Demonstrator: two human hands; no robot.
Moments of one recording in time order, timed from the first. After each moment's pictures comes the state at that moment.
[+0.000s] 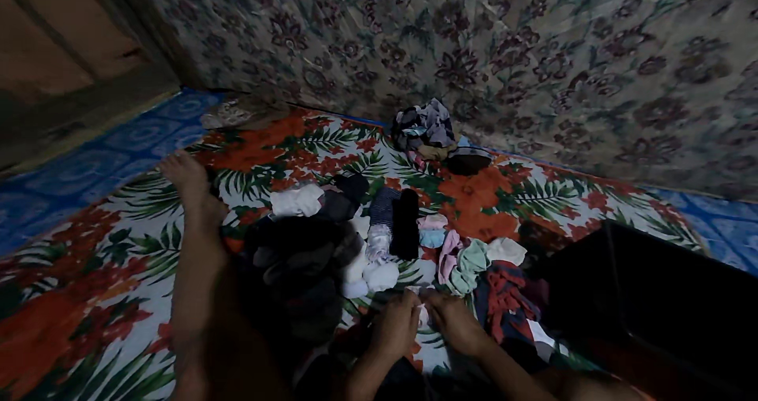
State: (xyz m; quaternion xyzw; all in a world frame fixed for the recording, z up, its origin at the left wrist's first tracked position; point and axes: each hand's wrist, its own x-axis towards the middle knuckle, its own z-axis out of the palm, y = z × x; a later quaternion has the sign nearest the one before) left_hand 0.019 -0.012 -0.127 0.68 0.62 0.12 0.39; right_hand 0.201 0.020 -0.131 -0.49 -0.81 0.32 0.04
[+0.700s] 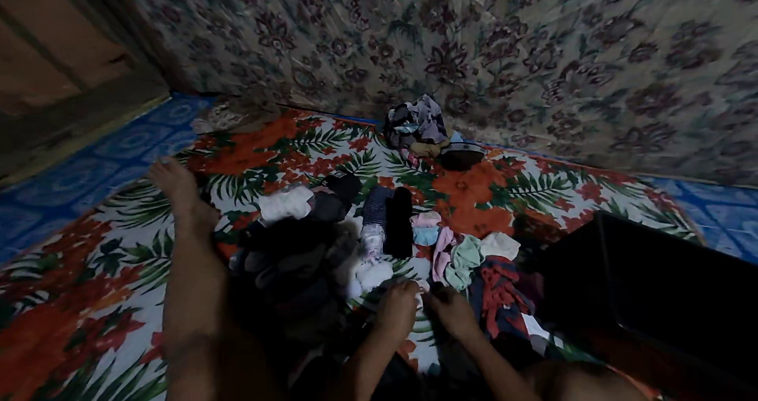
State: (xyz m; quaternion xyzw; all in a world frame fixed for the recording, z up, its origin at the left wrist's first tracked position) left_hand 0.036 0.014 -0.106 0.72 0.61 0.05 0.33; right_hand 0.196 0.021 -0.115 -0.69 -0.52 0.49 0.11
